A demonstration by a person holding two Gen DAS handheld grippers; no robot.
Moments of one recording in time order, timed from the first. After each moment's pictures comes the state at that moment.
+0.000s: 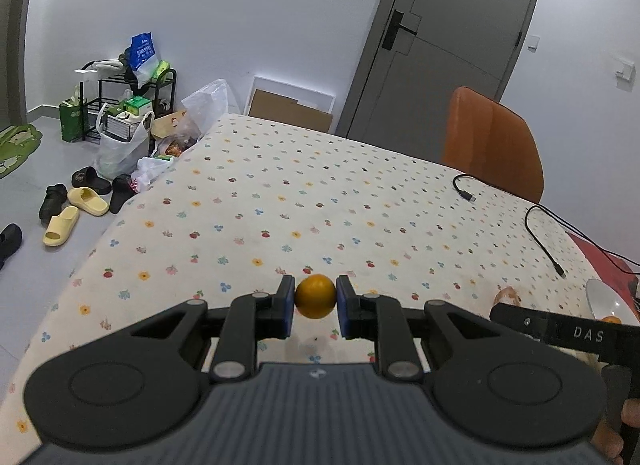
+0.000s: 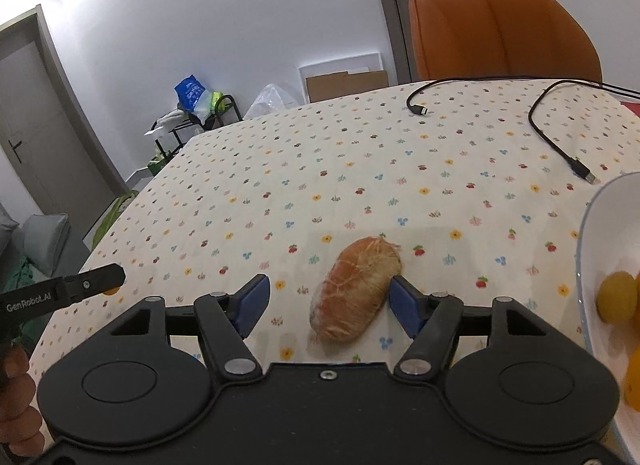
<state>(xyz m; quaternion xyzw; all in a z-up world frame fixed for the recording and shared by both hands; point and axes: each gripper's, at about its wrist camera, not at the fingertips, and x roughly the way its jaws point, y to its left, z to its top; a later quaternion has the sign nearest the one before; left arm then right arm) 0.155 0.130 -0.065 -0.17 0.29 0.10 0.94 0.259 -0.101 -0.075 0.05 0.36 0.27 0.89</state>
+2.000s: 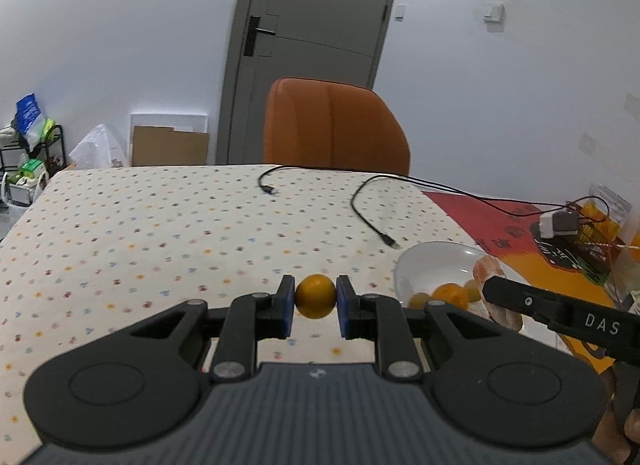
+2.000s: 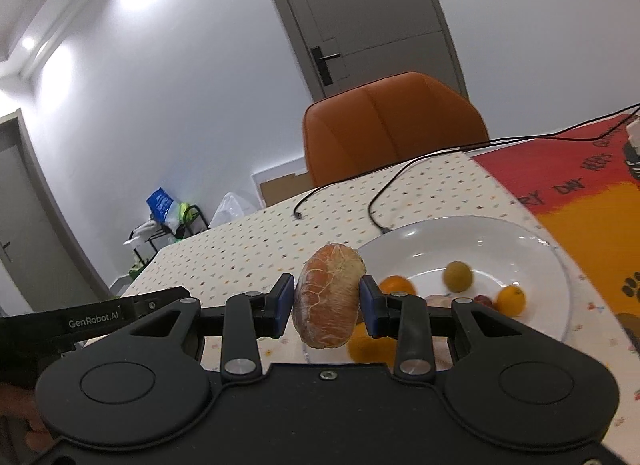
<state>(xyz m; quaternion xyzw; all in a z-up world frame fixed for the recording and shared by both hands) 0.166 -0.056 -0.017 -0.08 0.26 -0.04 0.96 0.187 -0.286 -0.035 0.14 0.23 0.20 0.94</state>
